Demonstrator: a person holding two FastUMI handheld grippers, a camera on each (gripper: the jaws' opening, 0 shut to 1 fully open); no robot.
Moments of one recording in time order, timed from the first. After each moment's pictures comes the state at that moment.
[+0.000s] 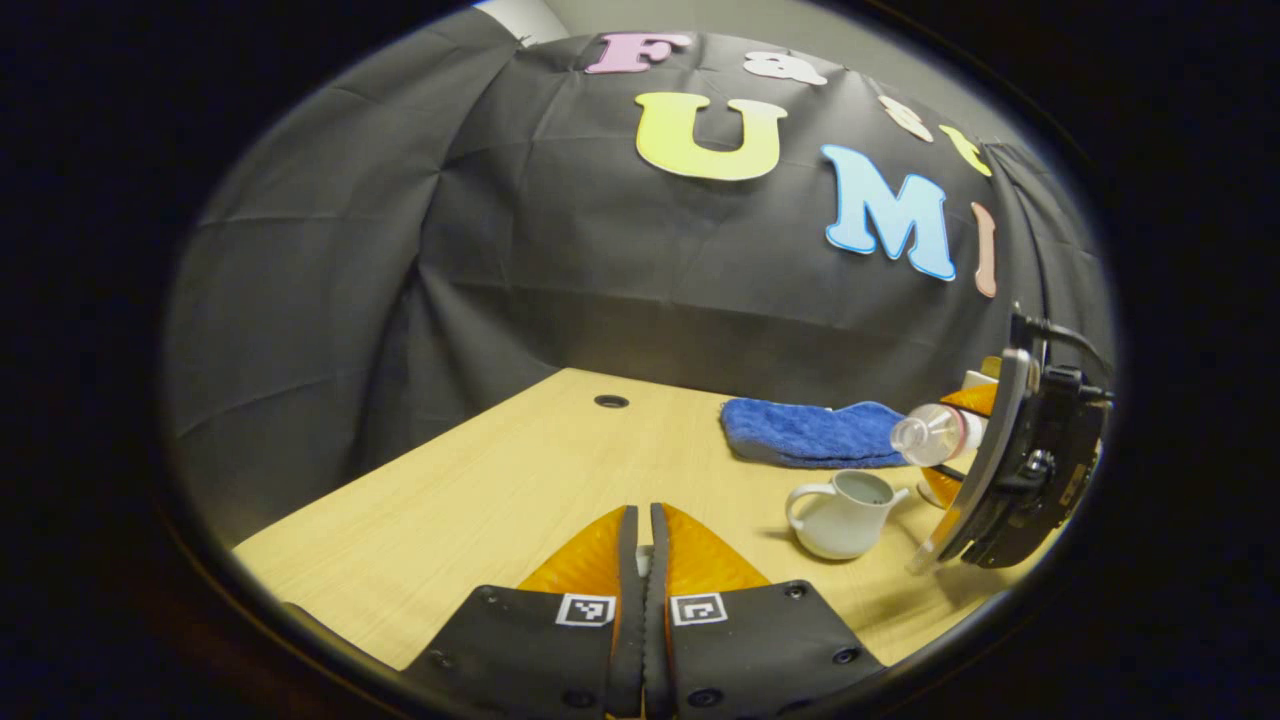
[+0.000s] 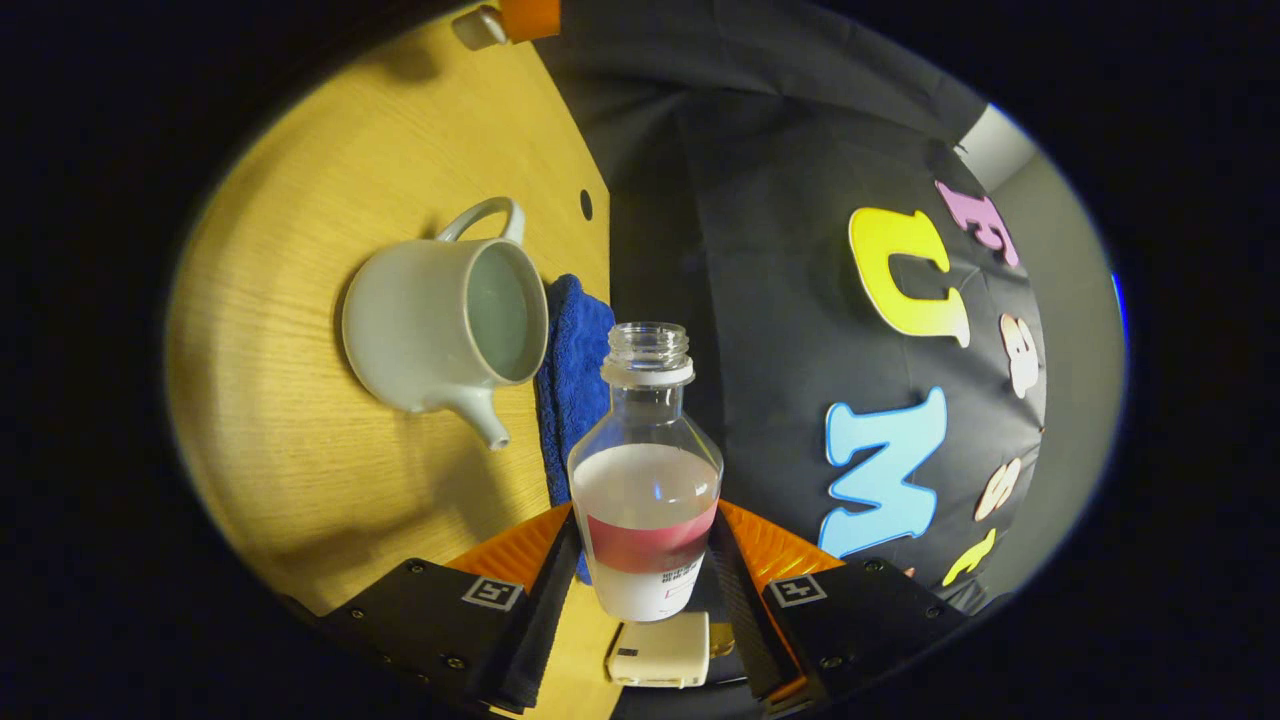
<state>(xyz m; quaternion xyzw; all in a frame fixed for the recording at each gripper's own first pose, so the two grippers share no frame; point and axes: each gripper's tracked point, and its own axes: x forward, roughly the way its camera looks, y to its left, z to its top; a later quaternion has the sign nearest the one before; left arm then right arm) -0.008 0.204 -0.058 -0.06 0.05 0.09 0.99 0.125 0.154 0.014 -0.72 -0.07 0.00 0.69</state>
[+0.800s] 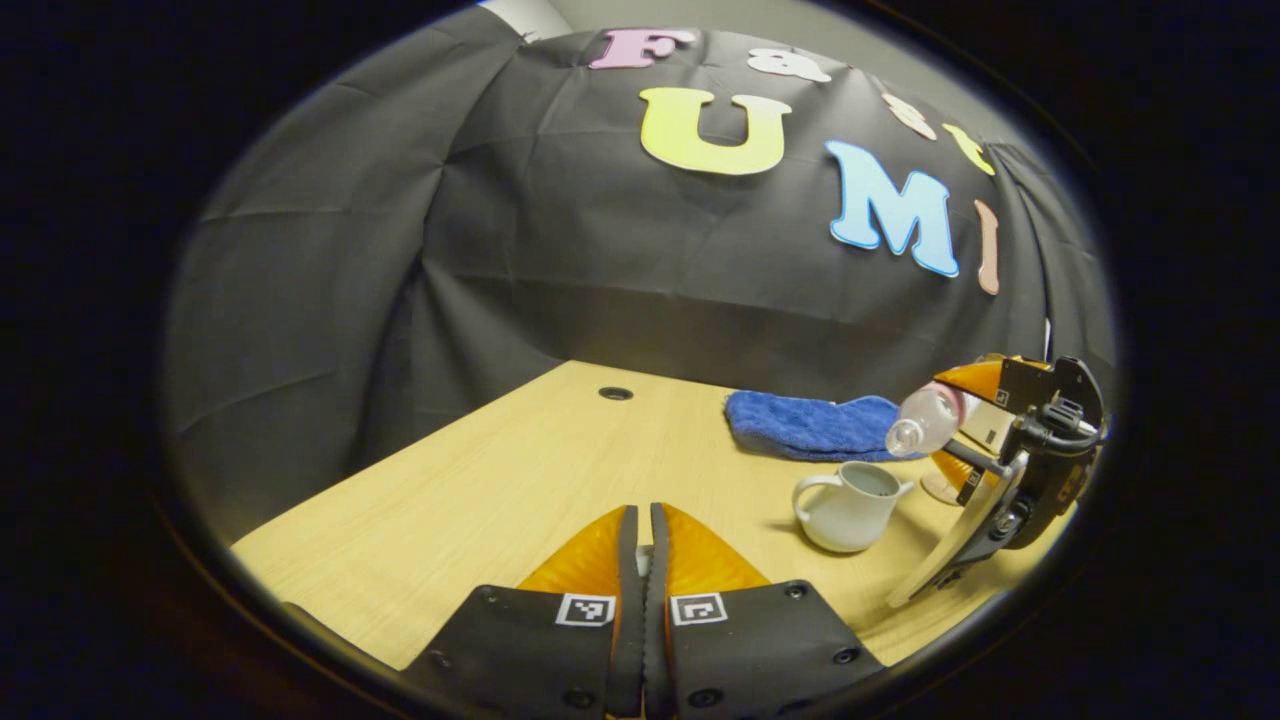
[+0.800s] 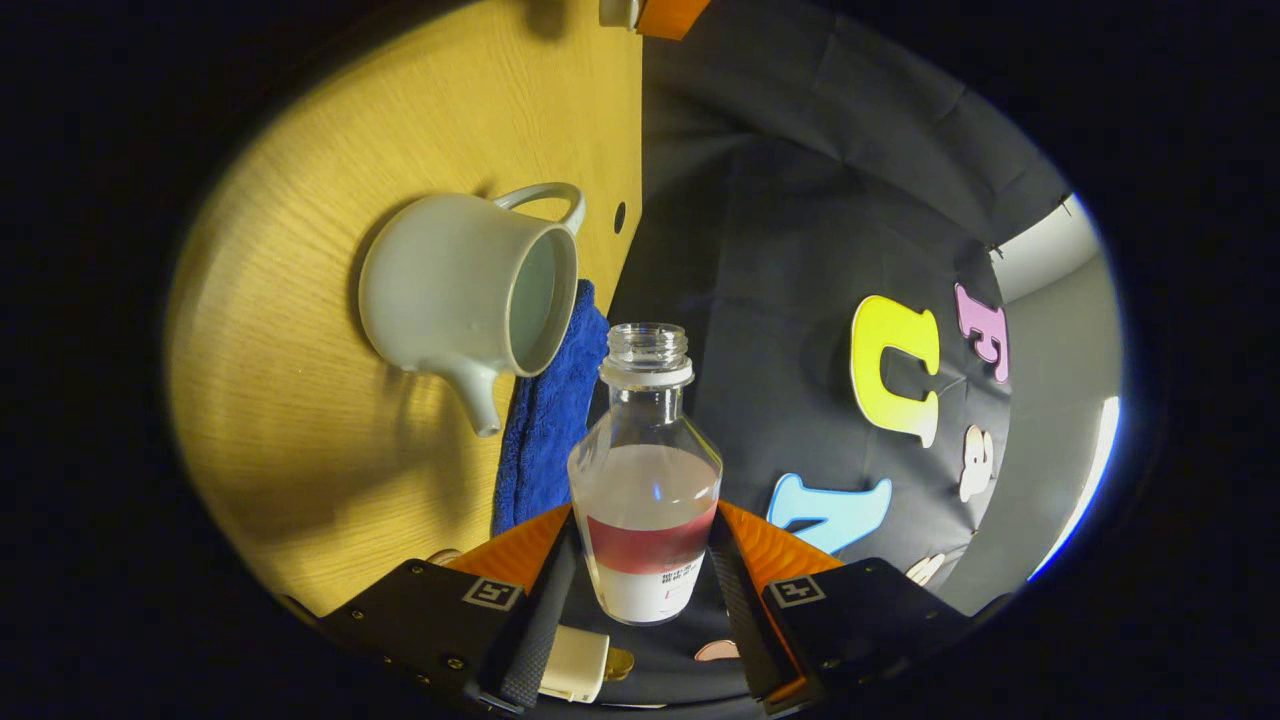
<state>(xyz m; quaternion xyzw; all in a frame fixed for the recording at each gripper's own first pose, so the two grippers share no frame) -0.009 0.205 -0.066 -0.07 0.06 0.09 0.99 0.129 0.162 0.024 -0.80 -0.13 -0.01 0.59</state>
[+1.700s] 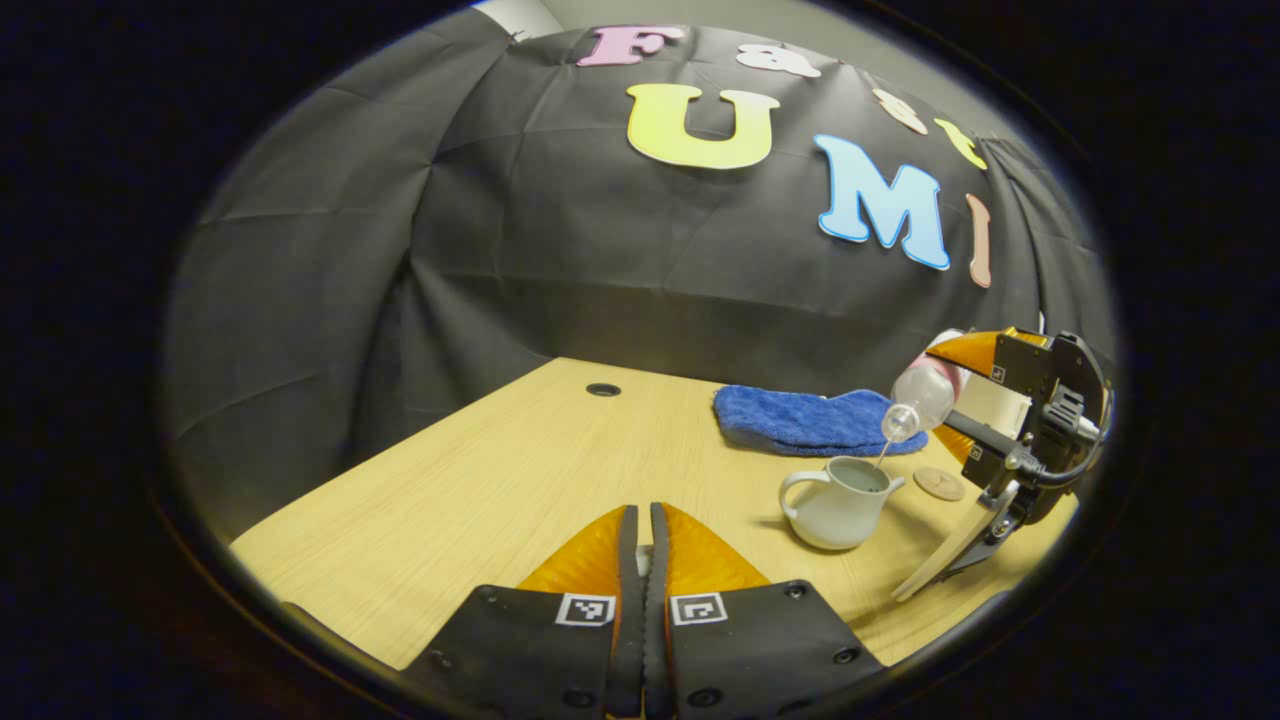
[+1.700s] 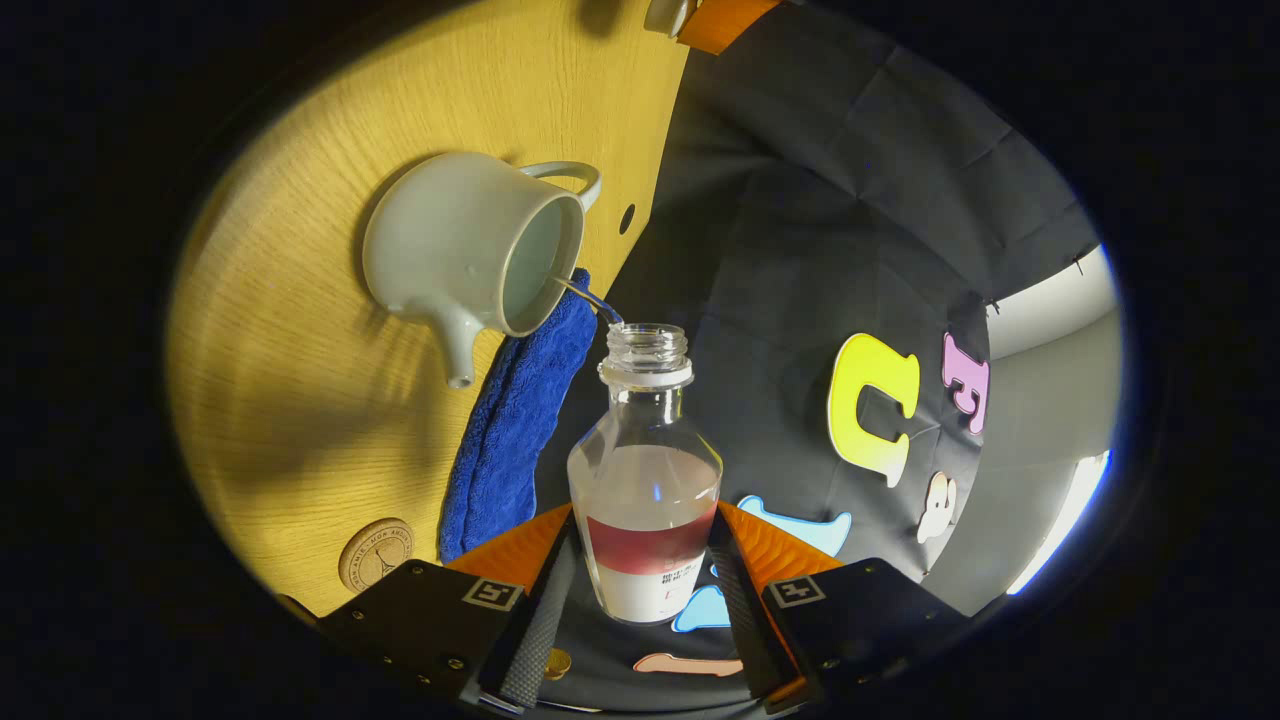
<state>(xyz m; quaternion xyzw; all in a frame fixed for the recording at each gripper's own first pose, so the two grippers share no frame) -0.004 0.194 -0.068 -0.06 0.06 0.08 0.99 0.132 0.161 0.044 -0.83 -0.17 -0.03 0.53</state>
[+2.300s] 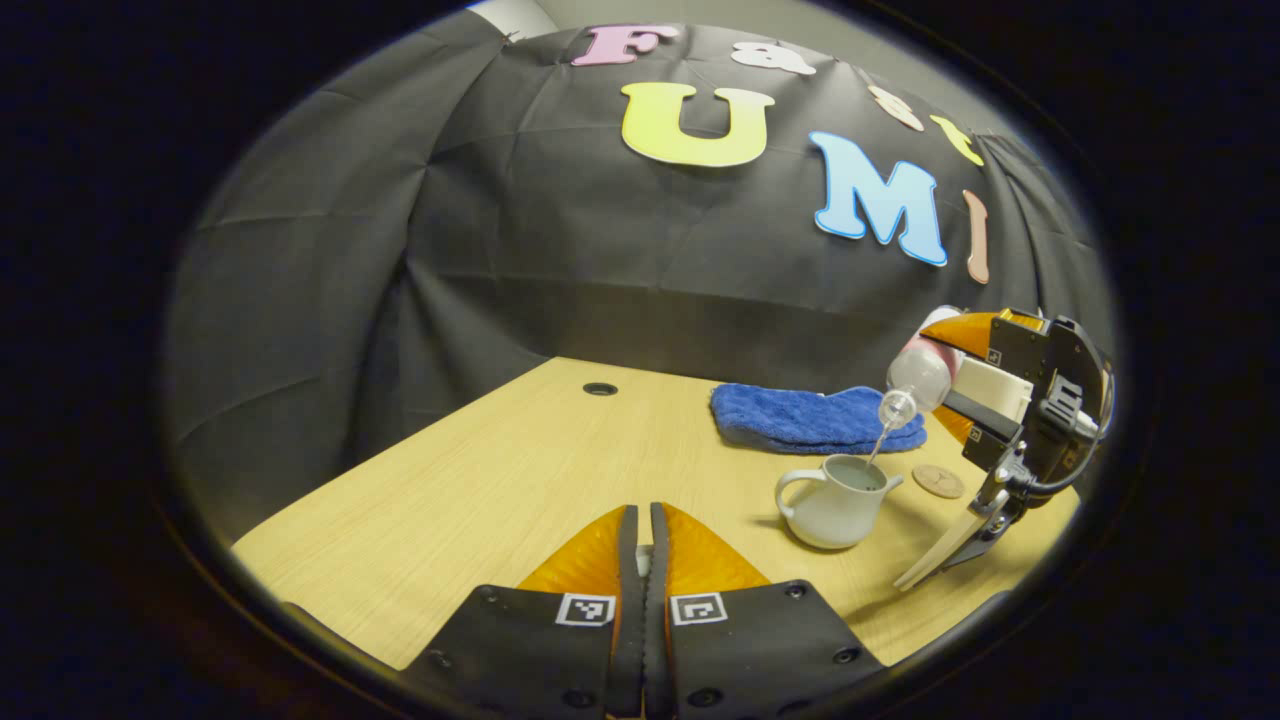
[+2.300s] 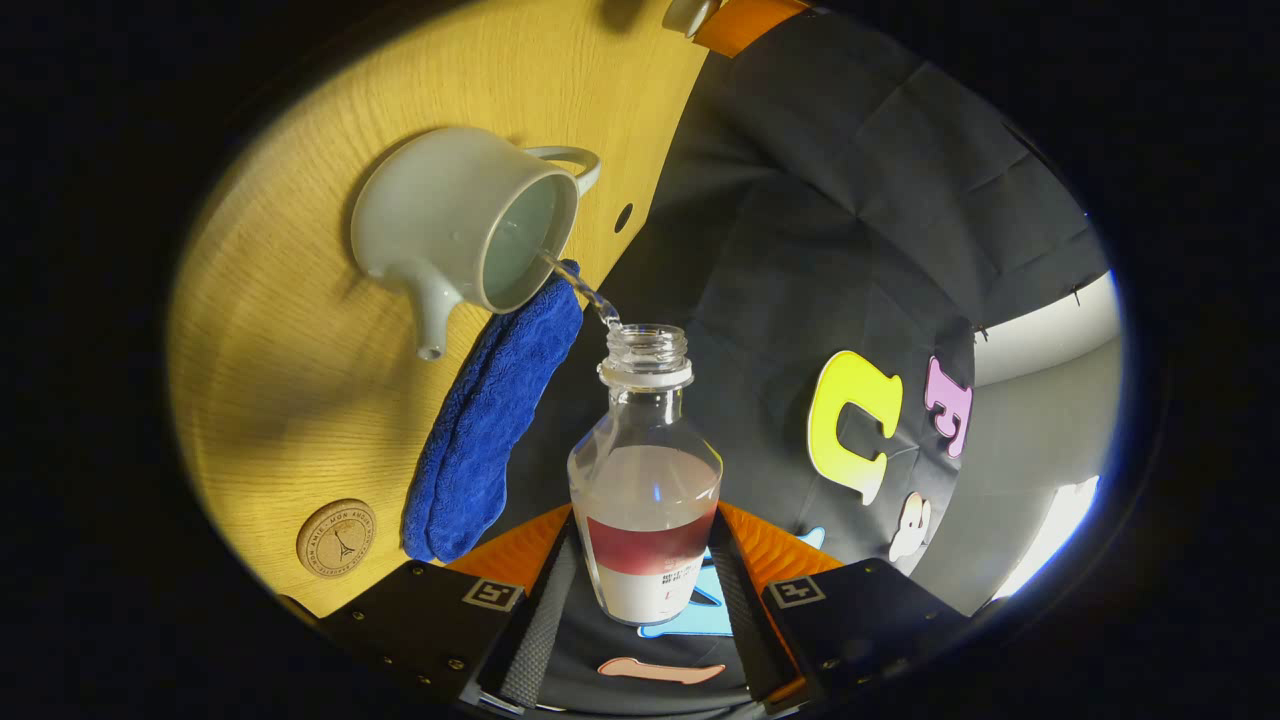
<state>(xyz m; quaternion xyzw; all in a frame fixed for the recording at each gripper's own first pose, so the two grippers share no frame) -0.003 0.190 -0.067 -0.06 0.06 0.08 0.99 0.134 0.166 0.060 -0.85 -0.20 -0.04 0.49</state>
